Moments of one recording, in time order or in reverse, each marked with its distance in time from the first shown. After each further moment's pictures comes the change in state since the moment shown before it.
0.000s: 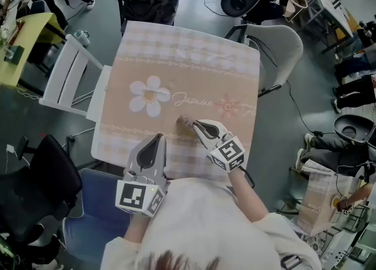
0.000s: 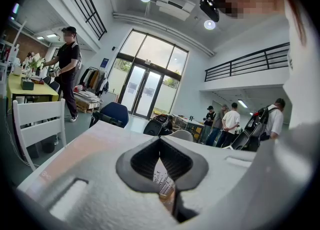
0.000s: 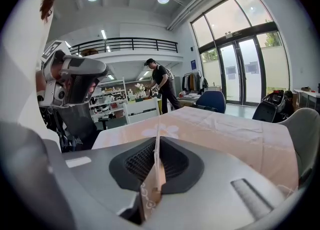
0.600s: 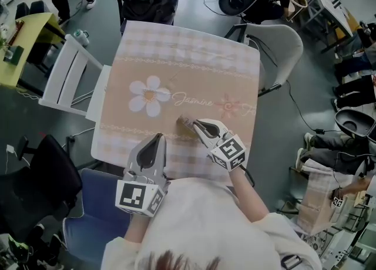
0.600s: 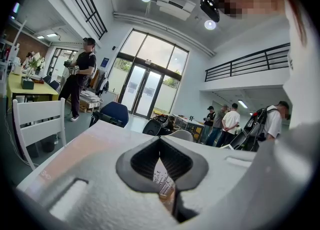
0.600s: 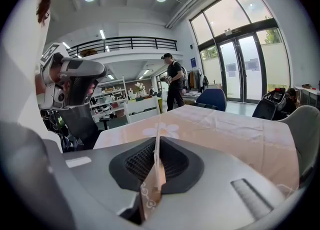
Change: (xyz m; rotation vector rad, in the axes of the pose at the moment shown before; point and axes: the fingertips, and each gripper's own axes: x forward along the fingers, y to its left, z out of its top) left arm 0.001 0.000 0.000 -0.005 0.003 0.000; right arm 0.000 -0.002 -0.001 0.016 0.024 0.012
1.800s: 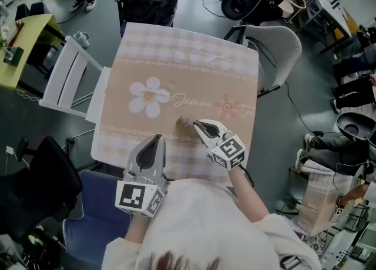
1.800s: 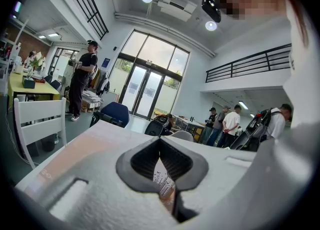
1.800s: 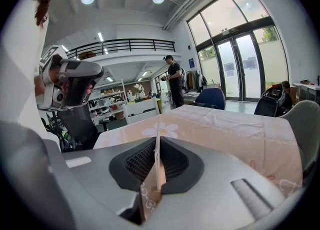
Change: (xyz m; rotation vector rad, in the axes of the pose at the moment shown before) left arm -0.002 0.002 -0.001 -0.010 -0.012 0.005; right arm 0.001 -0.005 -0.006 0.024 -0.020 -0.002
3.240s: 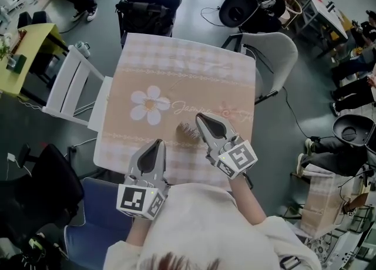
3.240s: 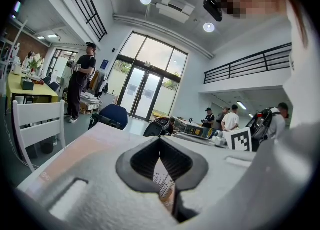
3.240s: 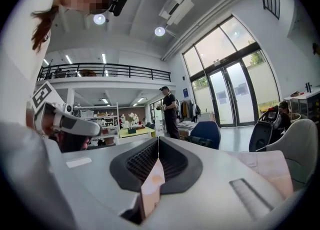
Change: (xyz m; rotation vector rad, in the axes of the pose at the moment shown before) left arm -0.006 -0.005 0.007 0.011 -0.020 -0.015; right arm -0.041 0.015 0.136 -0.041 -0.358 -0.083
